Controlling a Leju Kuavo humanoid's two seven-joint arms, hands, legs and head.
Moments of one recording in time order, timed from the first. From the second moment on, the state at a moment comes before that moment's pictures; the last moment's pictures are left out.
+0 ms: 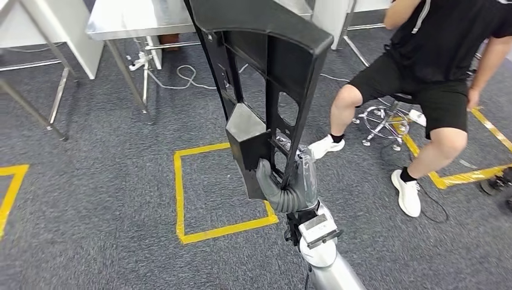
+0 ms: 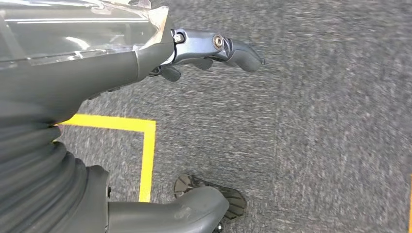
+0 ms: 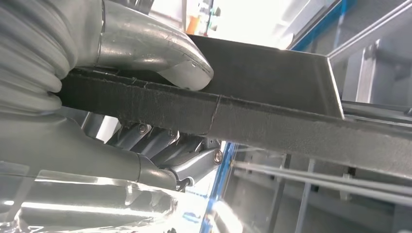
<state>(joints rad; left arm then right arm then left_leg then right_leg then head) -0.05 -0.08 0.59 -0.20 -0.43 0.20 -0.43 -0.15 0.07 0.39 -1.69 0.23 -0.24 -0.62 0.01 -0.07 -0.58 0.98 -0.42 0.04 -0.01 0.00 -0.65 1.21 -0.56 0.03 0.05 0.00</state>
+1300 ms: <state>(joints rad) -0.05 -0.09 0.61 -0.20 -0.45 0.18 -0.44 -0.16 0.07 0.38 -1.64 0.17 -0.37 -0.57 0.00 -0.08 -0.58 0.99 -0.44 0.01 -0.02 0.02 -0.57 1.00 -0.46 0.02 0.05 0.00</state>
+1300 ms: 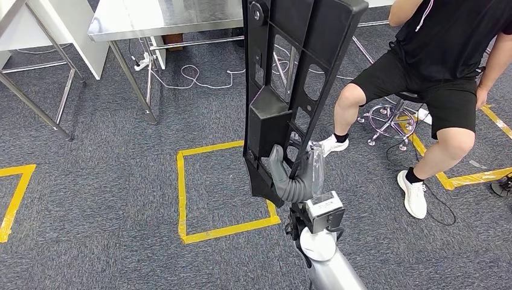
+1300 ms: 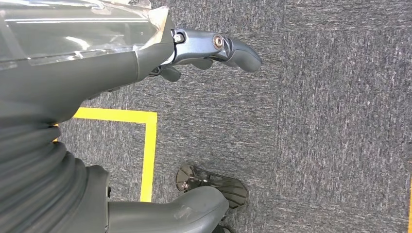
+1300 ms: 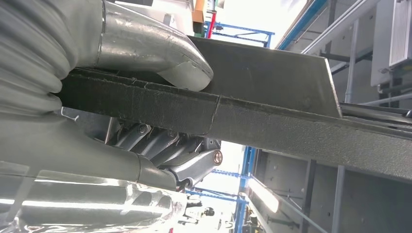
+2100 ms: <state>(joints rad) -0.04 -0.10 0.61 -0.20 -0.47 0.18 -0.41 -0.18 0.05 0.41 -1.63 0.16 -0.36 -0.57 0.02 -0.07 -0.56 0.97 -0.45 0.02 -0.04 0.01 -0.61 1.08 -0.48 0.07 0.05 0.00</state>
